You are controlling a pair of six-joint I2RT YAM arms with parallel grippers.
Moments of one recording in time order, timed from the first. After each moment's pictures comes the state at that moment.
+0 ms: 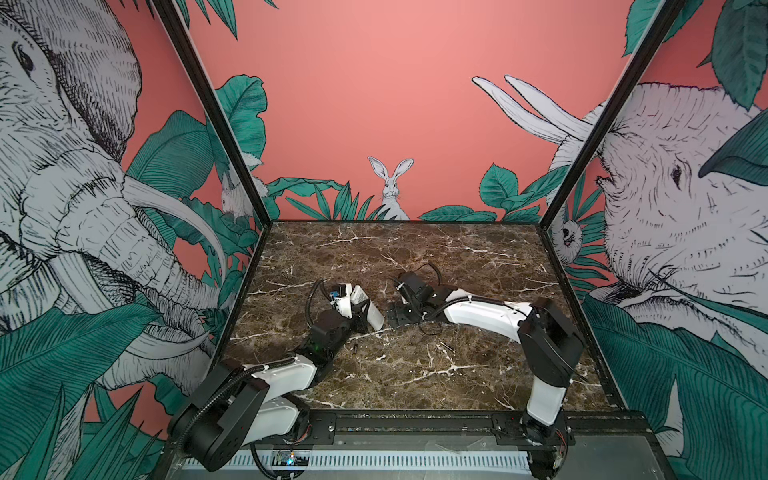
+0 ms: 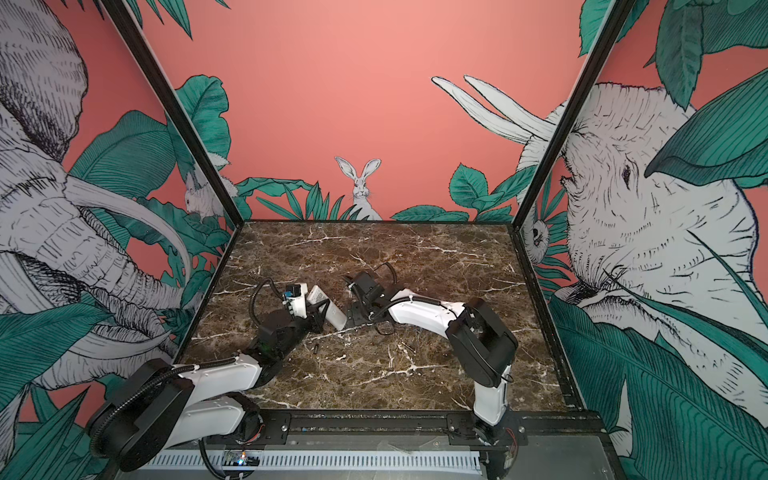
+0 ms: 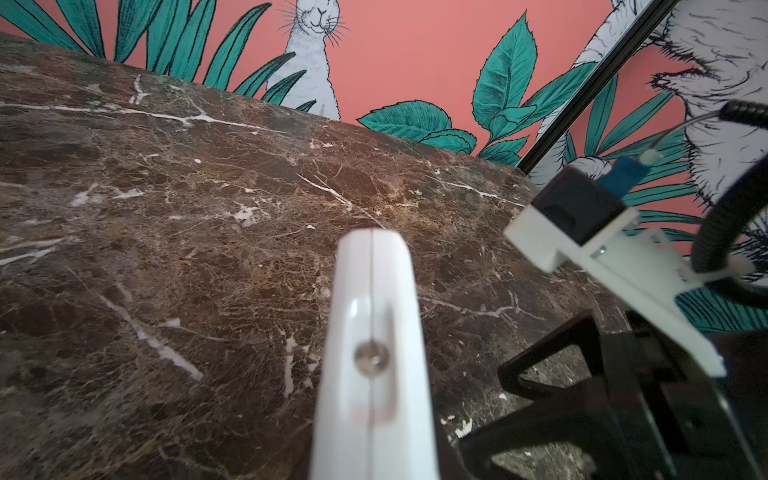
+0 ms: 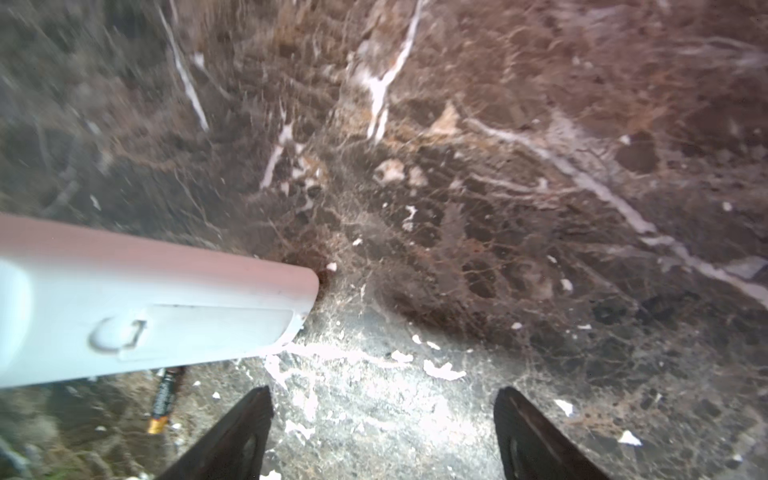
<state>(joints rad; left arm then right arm) -0.57 1.23 0.21 0.77 -0.02 -0.43 0.86 1.82 1.24 -0.42 -0.01 0.59</state>
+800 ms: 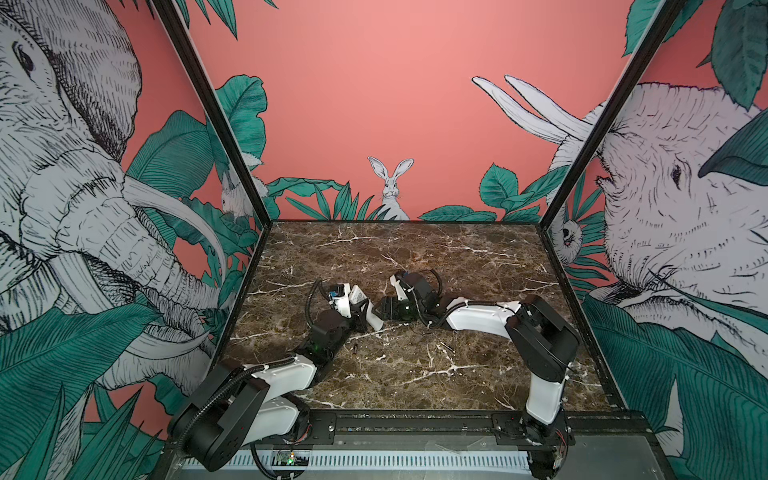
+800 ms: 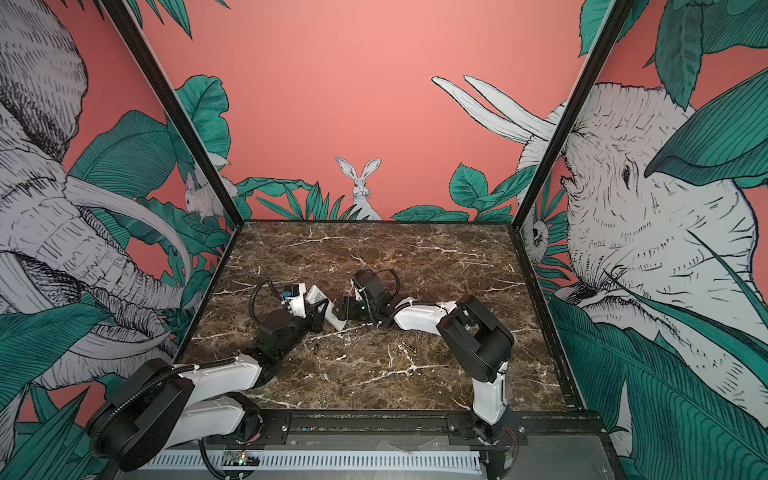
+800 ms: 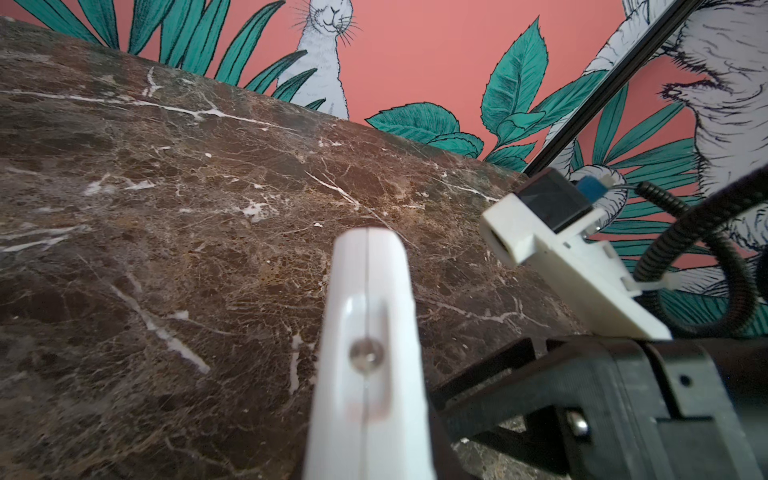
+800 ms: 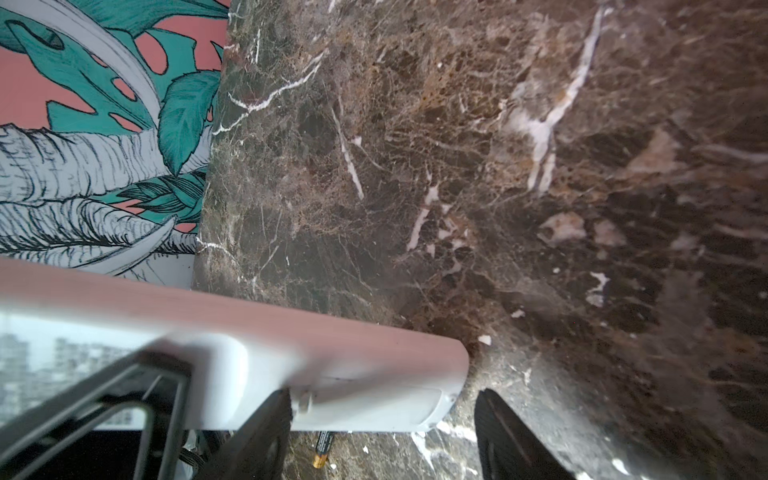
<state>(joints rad) -0.57 1.23 0.21 0.77 -0.04 -0.46 0.85 1.88 1.11 0.08 -0.30 0.82</state>
